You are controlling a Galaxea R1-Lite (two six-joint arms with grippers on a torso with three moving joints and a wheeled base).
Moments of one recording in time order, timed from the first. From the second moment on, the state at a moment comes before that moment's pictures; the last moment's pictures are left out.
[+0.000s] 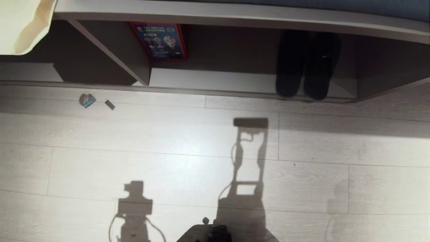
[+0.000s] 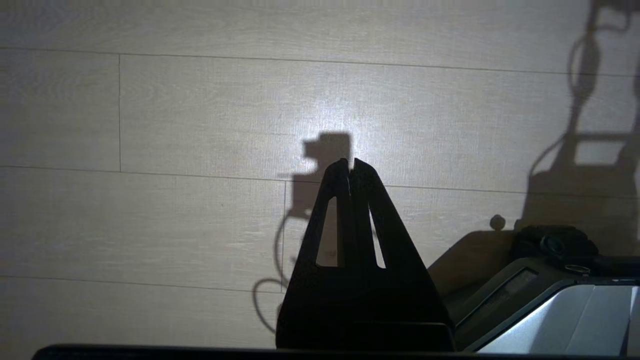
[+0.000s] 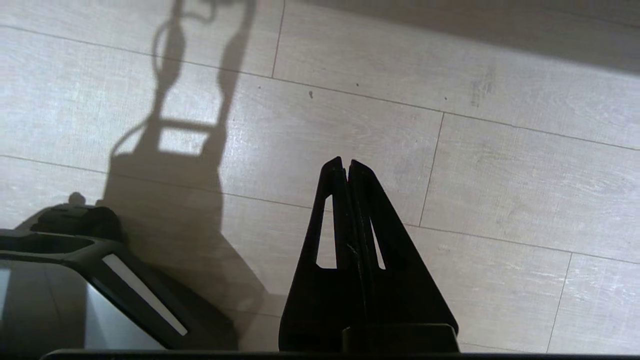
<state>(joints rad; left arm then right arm) 0.00 0.00 0.00 0.00 0.00 0.00 0.00 0.00 0.00 0.00 0.01 -0.08</state>
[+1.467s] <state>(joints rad) 0.00 0.00 0.00 0.00 0.00 0.00 0.00 0.00 0.00 0.00 0.01 -0.09</state>
